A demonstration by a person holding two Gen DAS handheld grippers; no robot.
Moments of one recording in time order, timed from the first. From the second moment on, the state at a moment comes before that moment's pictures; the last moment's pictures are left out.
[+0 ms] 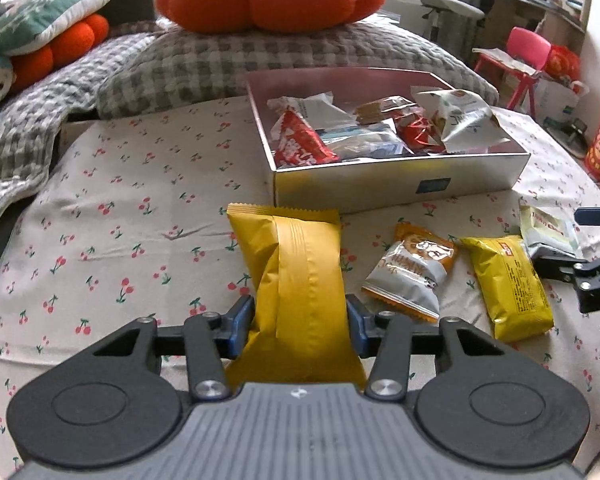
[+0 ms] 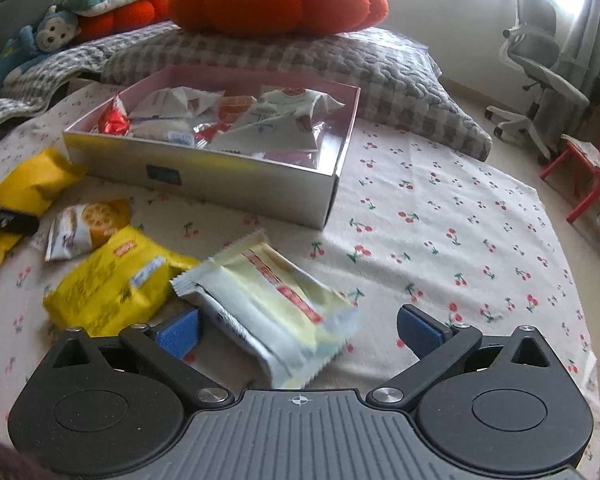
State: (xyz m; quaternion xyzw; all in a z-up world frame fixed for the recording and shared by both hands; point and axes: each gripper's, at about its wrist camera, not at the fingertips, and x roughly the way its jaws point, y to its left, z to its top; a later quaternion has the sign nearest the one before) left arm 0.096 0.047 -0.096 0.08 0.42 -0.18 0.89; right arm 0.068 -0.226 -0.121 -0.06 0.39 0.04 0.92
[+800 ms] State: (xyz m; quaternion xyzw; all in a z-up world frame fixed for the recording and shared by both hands) left arm 0.101 0.051 -0.100 0.07 0.44 -0.17 0.88; right arm 0.081 -0.218 -0.117 -0.04 0.41 0.05 0.91
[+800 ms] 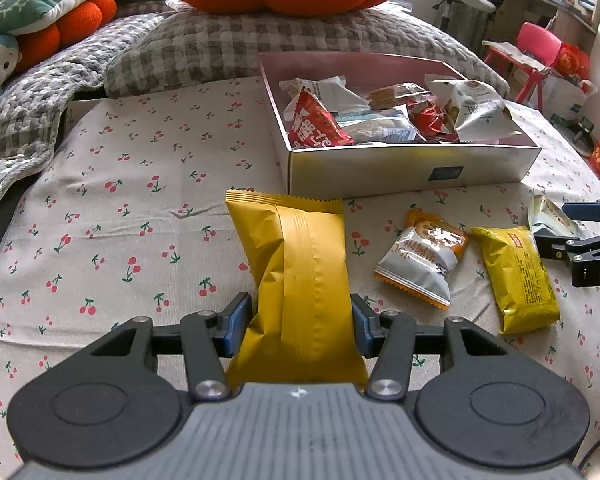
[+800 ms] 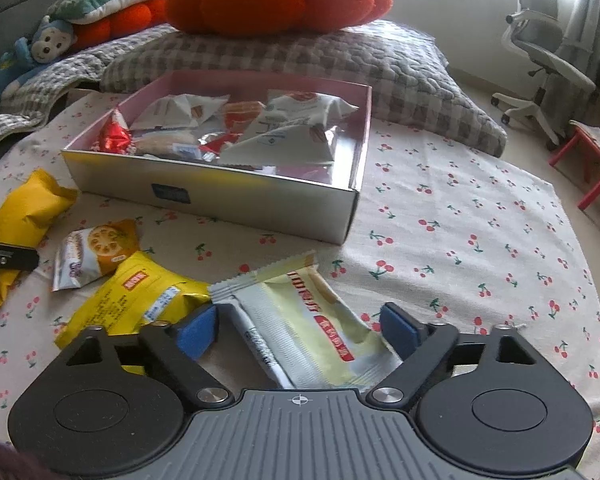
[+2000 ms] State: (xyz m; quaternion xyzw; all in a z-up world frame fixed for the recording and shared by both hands) left arm 0.099 0.062 -0.070 0.03 0.44 -0.16 0.89; right arm 0.070 -0.209 -0.071 0.03 0.42 0.07 0.91
